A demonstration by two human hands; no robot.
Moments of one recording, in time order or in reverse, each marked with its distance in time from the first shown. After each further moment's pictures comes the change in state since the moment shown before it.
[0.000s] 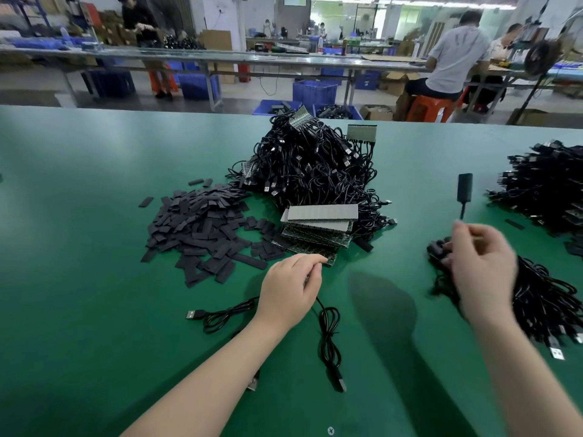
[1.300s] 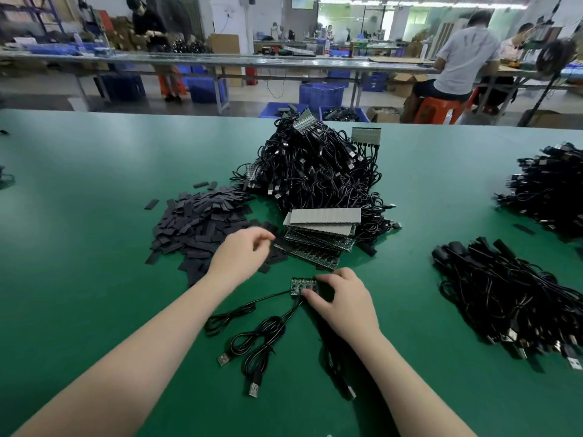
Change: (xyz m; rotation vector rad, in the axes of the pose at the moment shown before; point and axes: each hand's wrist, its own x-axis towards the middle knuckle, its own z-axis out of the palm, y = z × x) left_hand 0.052 -0.065 -0.062 0.154 -0.226 -0.378; right_hand -0.080 0.047 0.118 -0.583 -0.682 -0.260
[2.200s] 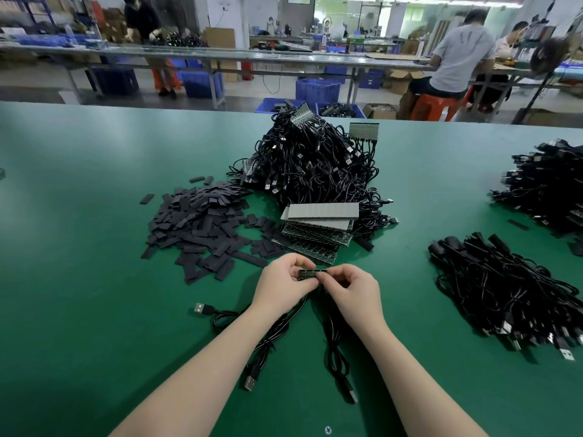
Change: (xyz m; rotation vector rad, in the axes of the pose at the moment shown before) left_hand -0.041 0.032 0.074 -0.506 -0.087 -0.071; right_hand -0.003 0.006 -0.006 0.545 0.182 0.100
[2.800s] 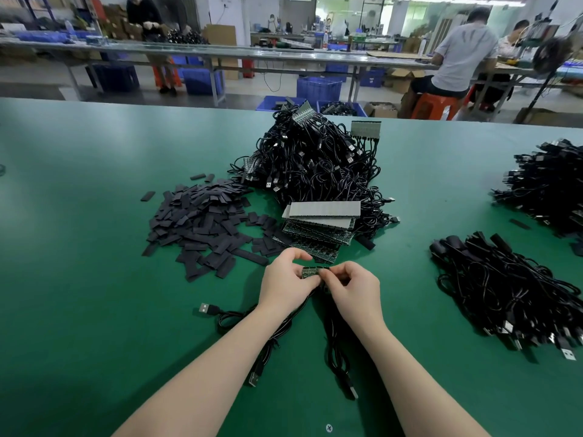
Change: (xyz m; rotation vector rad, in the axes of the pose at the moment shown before) left_hand 0.001 0.000 0.008 0.046 0.088 -0.016; right_hand 0.000 -0.002 0.004 -0.043 0.057 -0.028
